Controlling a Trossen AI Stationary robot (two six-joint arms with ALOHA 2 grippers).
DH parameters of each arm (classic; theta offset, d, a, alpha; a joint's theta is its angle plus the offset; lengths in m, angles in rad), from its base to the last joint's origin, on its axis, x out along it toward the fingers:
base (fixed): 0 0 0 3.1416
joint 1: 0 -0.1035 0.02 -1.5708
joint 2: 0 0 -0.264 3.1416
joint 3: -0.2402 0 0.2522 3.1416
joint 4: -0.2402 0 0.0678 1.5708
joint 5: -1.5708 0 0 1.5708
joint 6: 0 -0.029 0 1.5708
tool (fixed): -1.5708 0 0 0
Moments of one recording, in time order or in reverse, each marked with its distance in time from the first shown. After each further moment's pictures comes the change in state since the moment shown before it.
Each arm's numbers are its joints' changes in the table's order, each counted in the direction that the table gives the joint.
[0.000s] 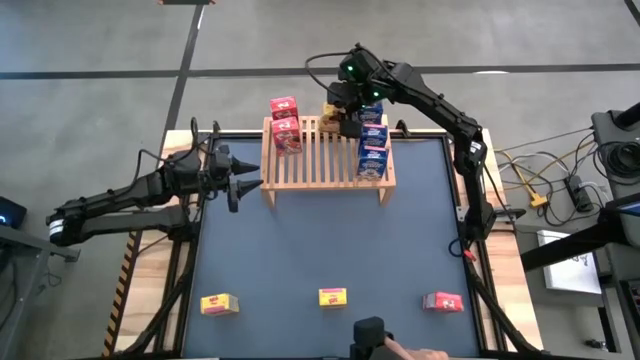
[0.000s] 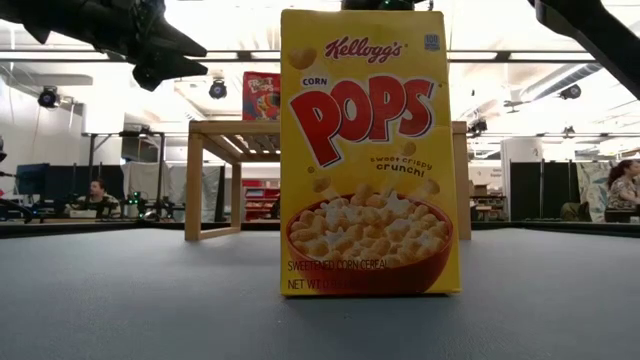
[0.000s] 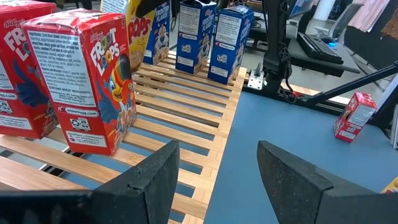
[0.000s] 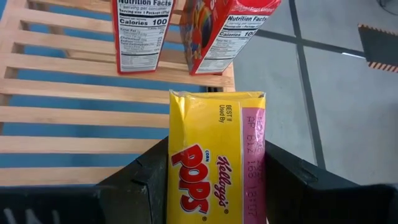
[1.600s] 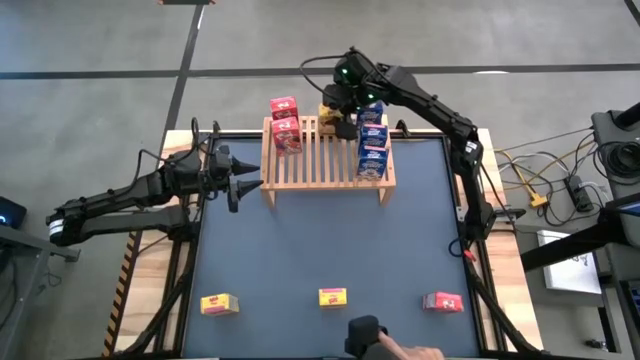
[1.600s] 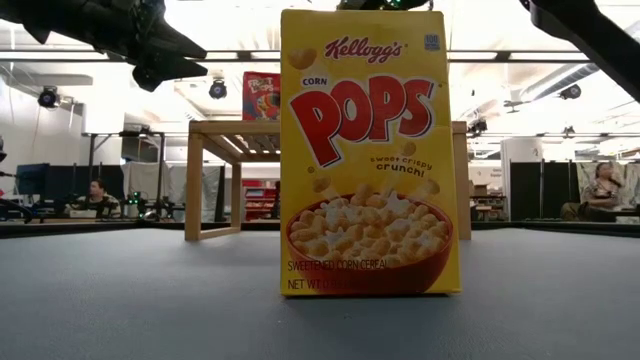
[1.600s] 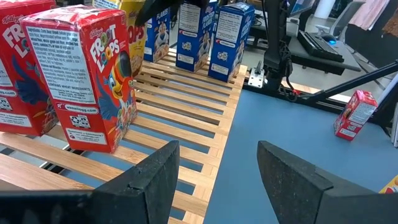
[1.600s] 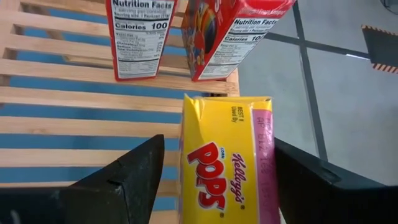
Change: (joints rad) left arm 0.000 -0.001 0.000 -0.008 0.000 0.000; right arm -0.008 -0.029 0.000 0.032 -0.007 -0.009
